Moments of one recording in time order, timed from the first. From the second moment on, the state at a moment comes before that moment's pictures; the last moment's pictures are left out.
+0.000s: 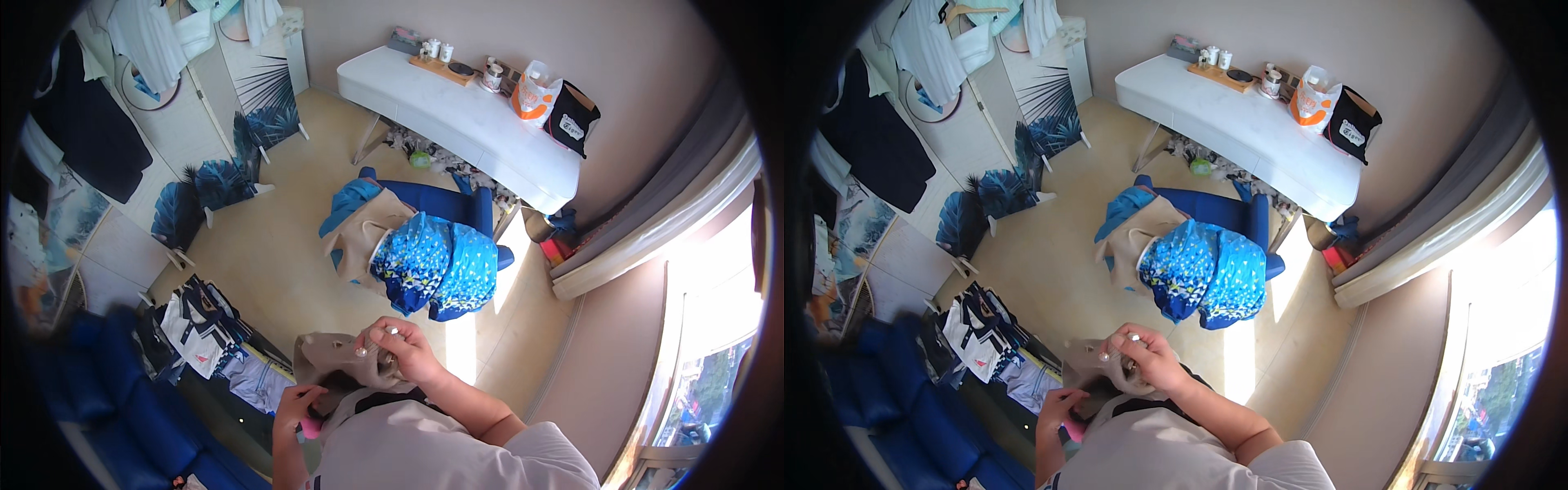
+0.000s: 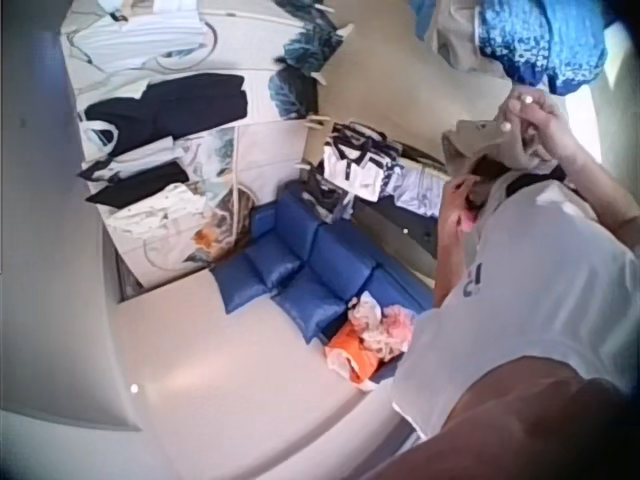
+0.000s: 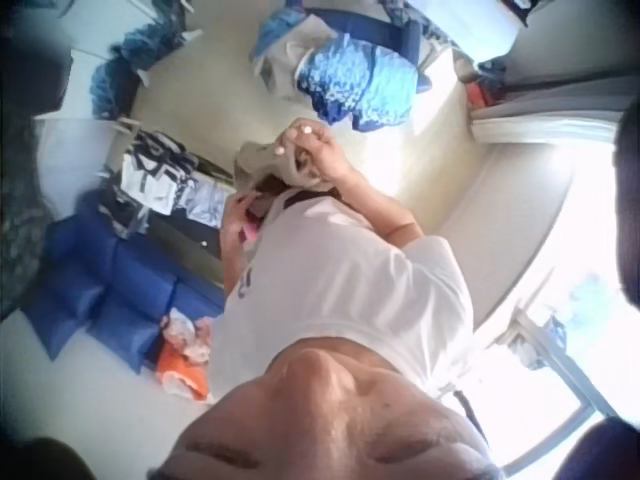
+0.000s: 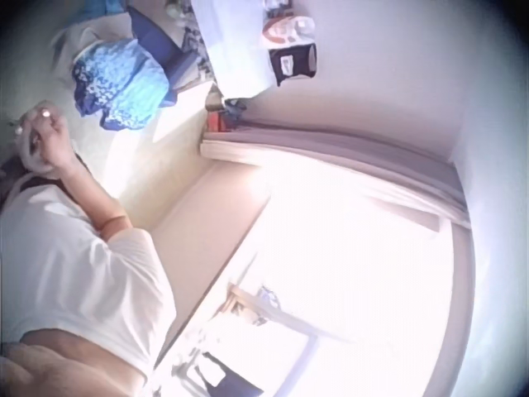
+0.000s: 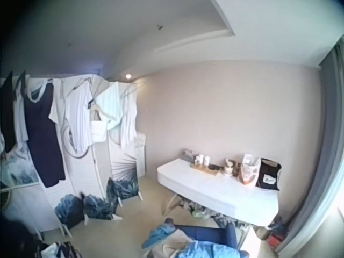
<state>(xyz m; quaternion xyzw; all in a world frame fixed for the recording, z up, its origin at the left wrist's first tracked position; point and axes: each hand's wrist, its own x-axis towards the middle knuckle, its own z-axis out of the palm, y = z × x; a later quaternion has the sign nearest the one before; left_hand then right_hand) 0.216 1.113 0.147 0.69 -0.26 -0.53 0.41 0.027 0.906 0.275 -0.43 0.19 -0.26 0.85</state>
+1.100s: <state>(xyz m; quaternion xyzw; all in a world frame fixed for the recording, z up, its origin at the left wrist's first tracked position) 0.138 1.110 0.132 0.83 0.05 -0.27 0.48 0.087 0.703 0.123 -0.87 0.25 -0.34 0.24</state>
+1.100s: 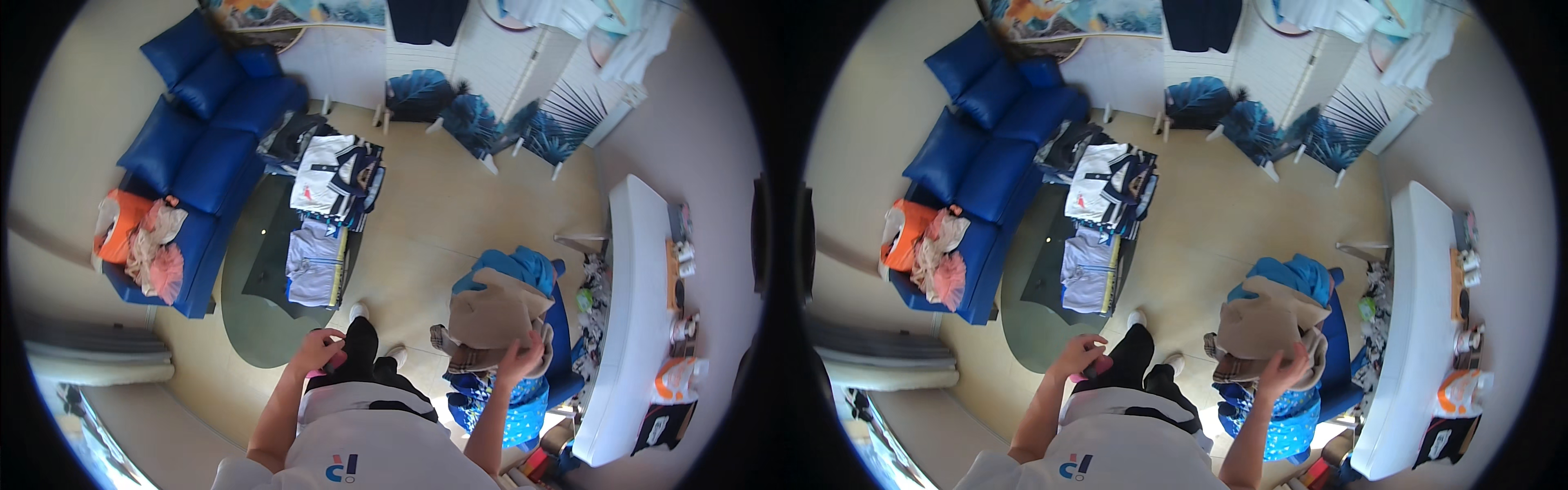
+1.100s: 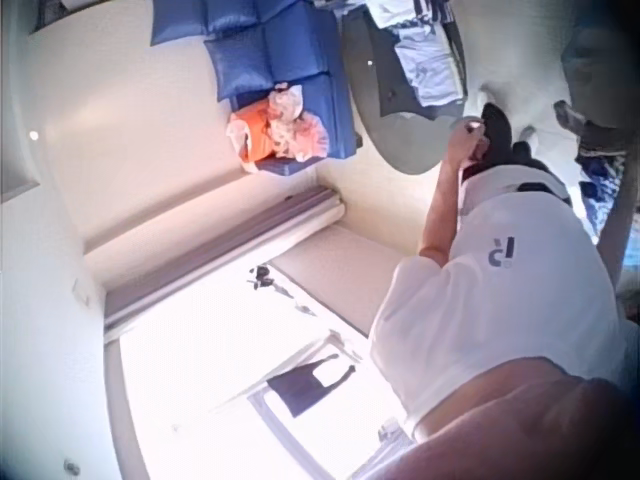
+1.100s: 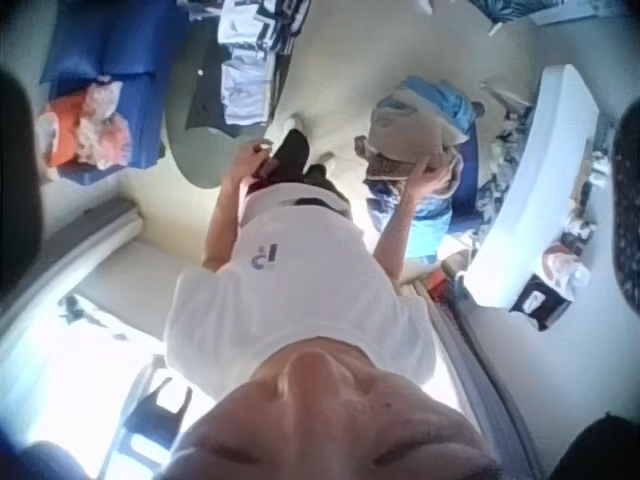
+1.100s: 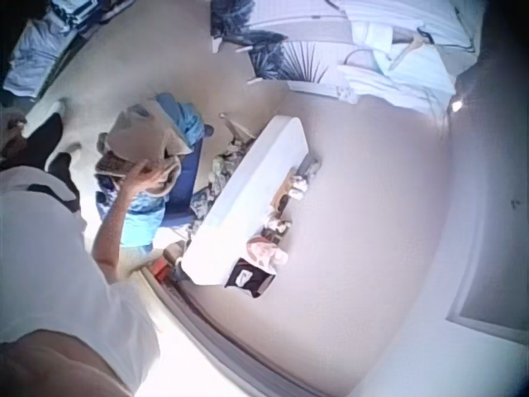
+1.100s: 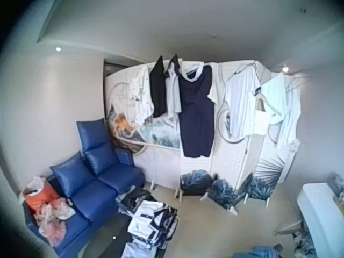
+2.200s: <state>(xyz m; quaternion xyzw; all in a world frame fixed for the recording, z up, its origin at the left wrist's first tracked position) 0.373 1.263 -0.208 0.84 0.21 -0.41 0.29 0.179 0.835 0.081 -0.83 0.41 -0.02 0.38</state>
